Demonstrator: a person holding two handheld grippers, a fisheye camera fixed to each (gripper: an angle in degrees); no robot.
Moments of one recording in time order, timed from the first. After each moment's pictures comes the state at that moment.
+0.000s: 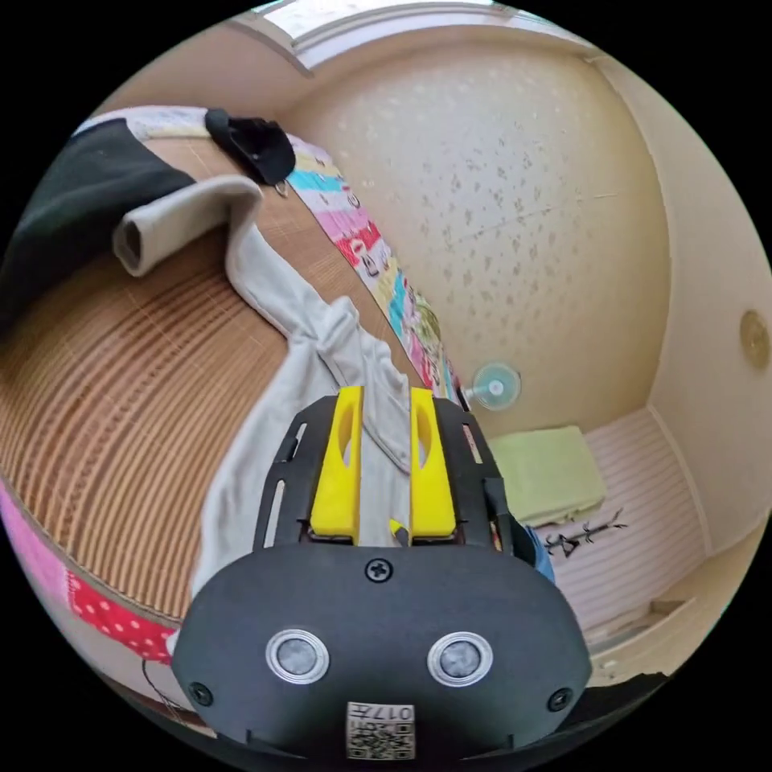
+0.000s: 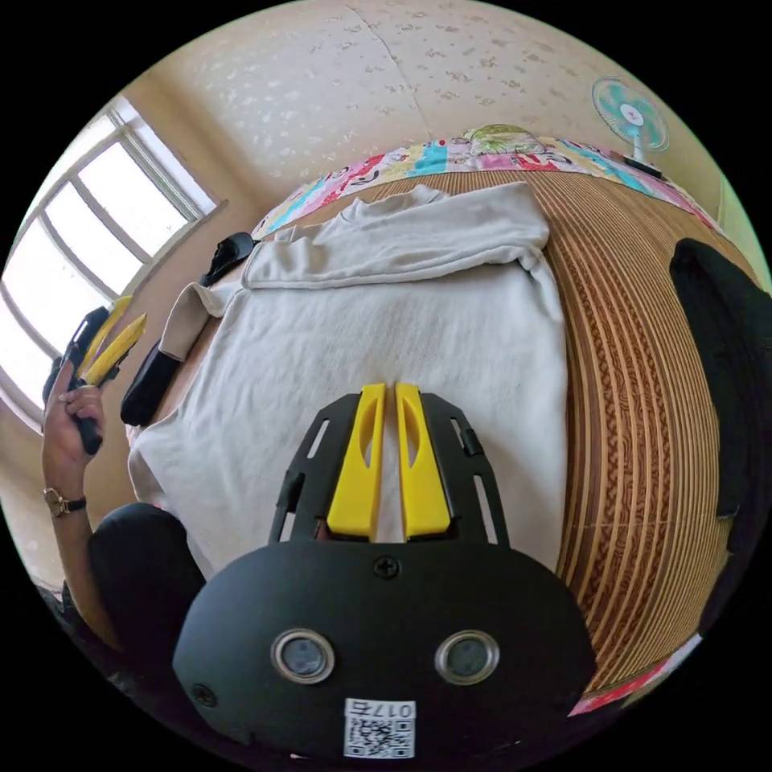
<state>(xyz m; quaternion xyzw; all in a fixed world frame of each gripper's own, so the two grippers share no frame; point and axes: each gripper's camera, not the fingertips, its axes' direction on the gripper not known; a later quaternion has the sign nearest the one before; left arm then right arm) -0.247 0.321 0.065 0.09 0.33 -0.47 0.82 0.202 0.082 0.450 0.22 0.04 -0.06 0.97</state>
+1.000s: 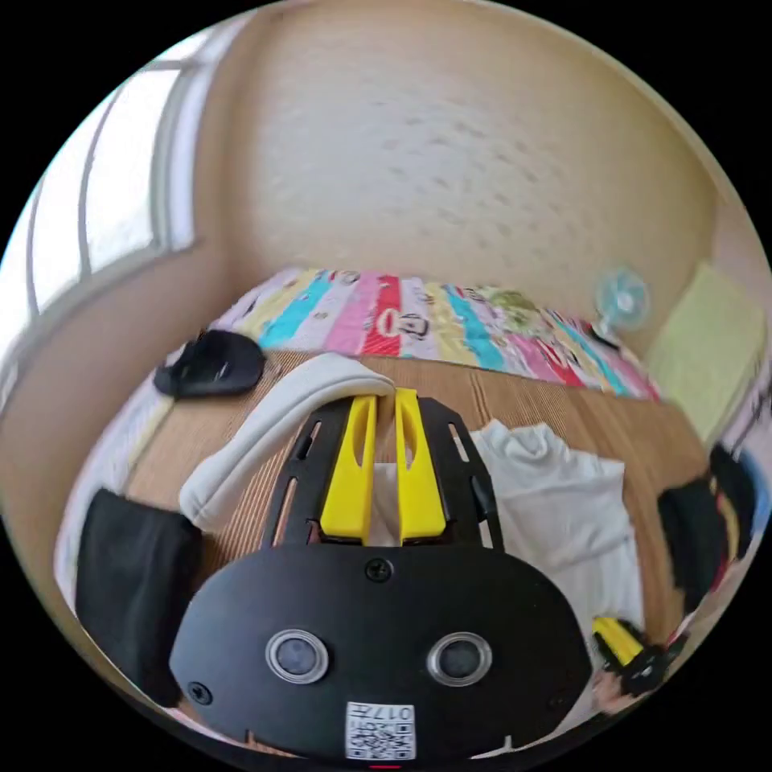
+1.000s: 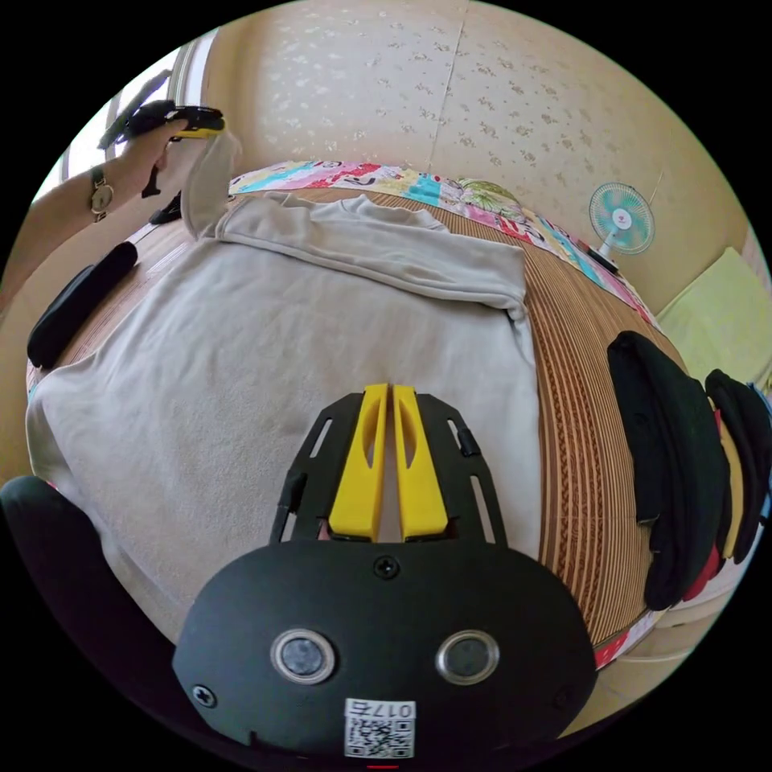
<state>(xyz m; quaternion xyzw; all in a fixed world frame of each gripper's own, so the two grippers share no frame) -0.036 0.068 0.146 0.14 0.06 -0.06 0.99 0.129 0.081 0.499 0.26 0.22 -0.10 0.94</state>
